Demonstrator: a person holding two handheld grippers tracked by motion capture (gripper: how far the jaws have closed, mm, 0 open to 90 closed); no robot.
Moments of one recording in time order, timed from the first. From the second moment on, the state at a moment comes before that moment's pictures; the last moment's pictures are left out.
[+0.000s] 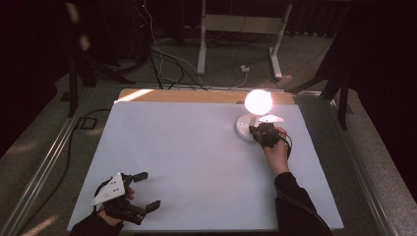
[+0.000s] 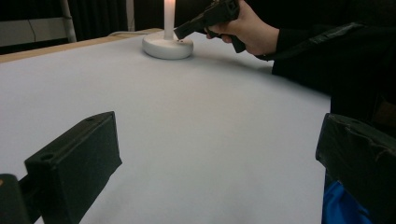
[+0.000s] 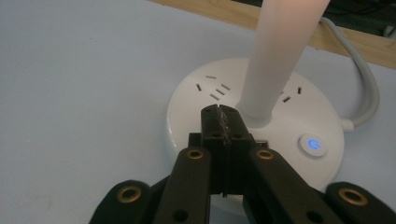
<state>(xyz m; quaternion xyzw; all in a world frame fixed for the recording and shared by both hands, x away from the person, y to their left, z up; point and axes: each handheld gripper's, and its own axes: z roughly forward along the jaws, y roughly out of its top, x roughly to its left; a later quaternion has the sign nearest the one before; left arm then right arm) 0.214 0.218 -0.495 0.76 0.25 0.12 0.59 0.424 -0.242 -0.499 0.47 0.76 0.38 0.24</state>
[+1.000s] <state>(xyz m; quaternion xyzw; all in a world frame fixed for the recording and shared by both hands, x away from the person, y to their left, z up) 0.214 0.218 -0.495 0.76 0.25 0.12 0.59 0.428 -0.238 -0.505 0.47 0.76 0.38 0.22</state>
